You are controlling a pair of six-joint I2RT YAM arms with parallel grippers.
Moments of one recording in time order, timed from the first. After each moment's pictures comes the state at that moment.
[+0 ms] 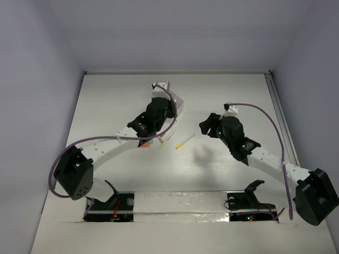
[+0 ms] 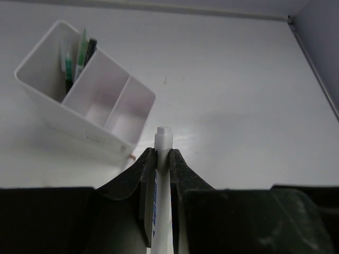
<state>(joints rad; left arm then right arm) -0.79 1.39 0.98 0.11 -0.40 -0.46 0.59 1.11 0.58 0.15 0.23 0.61</state>
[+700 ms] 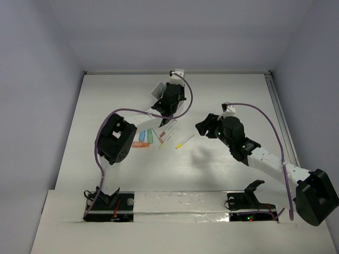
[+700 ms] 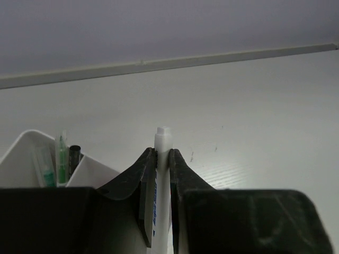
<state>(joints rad) -0.68 1.97 1.33 0.50 -0.38 -0.19 0.59 1.10 0.57 0.19 0.11 0.63</state>
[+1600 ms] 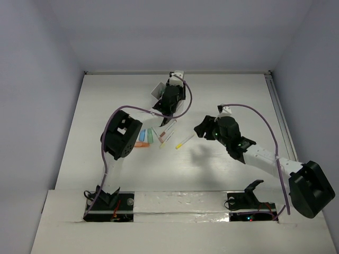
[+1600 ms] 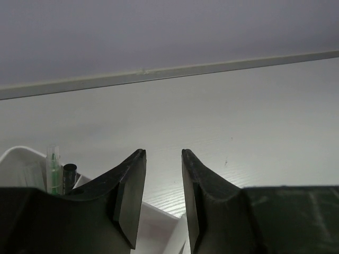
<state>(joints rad) -0.65 2.08 1.35 0.65 -0.35 -0.15 0.59 1.18 0.57 0.19 0.10 0.62</state>
